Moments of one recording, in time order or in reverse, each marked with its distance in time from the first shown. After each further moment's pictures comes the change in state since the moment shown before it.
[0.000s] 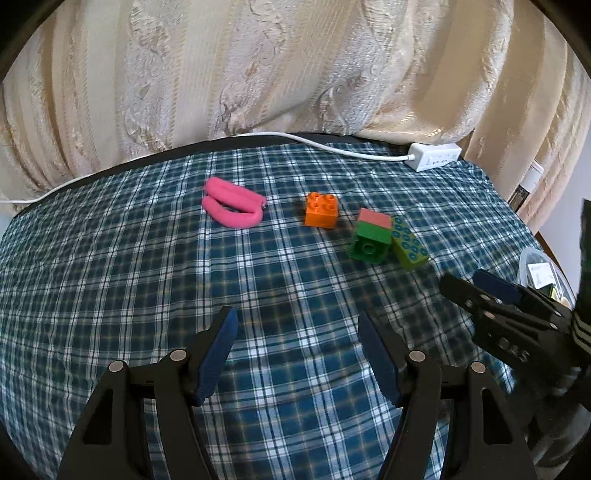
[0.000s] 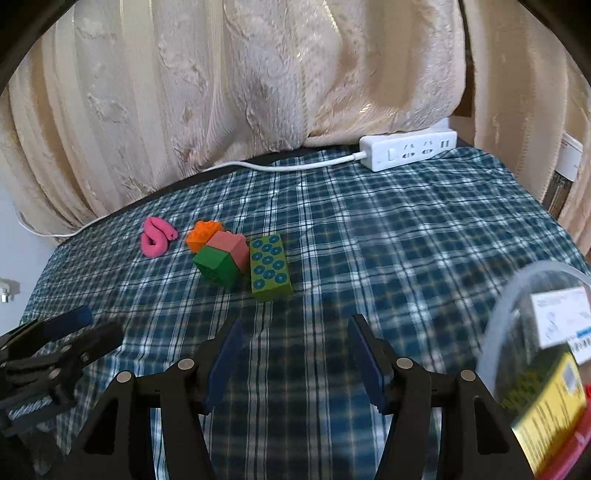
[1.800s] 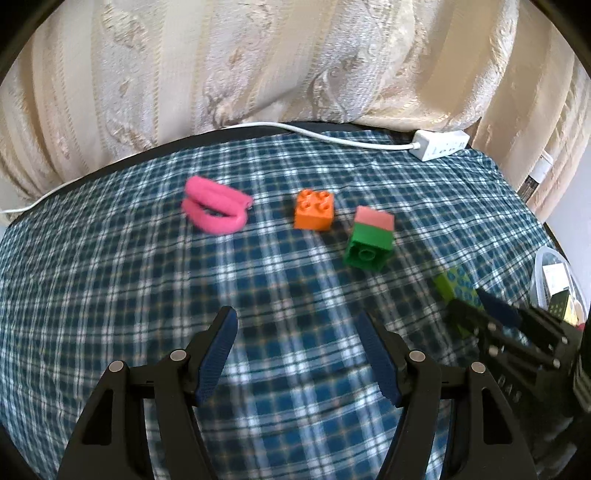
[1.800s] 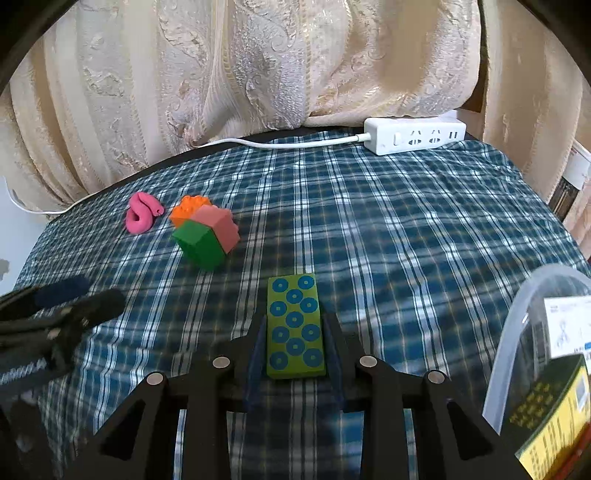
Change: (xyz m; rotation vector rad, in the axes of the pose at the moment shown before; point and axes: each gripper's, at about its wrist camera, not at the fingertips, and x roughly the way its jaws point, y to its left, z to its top) left arm 0.031 -0.016 0.017 0.038 0.046 0.011; right arm 0.009 -0.007 -0.010 -0.043 0.038 -0.018
